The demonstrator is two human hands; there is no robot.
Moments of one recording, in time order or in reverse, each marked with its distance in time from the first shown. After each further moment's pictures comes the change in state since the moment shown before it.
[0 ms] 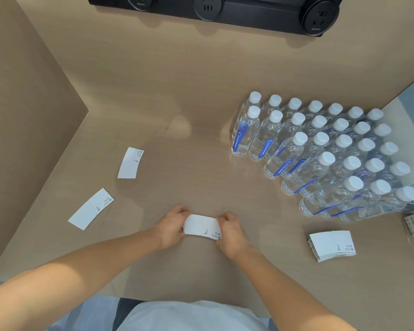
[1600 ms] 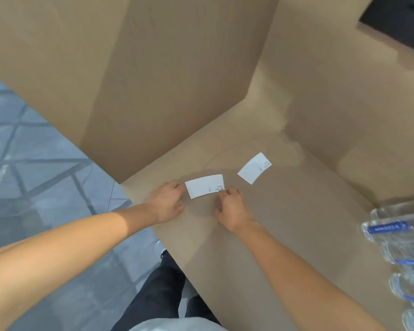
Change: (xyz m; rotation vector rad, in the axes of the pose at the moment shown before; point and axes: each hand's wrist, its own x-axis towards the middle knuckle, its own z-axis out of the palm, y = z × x) left_hand -0.186 -0.147 -0.083 0.038 0.355 -0.676; right_hand 0.105 -0.257 0.044 -0.403 -0.203 -0.571
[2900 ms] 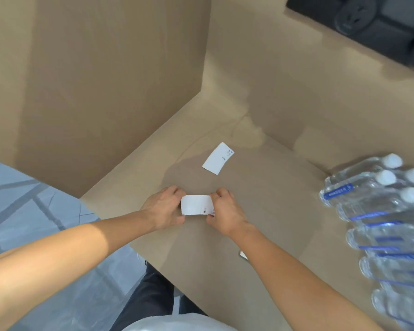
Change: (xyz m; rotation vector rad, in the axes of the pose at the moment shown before) left_hand 0.018 0.072 0.010 0.007 -0.081 0.176; right_hand -0.046 0.043 -0.010 0.077 -0.035 0.135
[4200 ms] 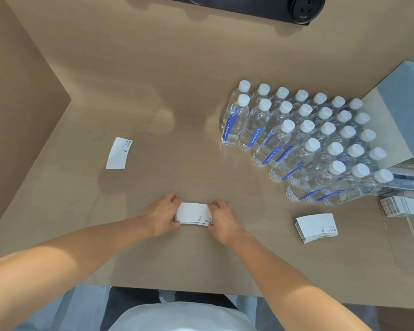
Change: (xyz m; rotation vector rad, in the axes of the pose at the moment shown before) left_hand 0.028 0.154 0.086 0.217 -0.239 0.488; right_hand -0.171 0.124 0.060 0.210 0.148 0.425
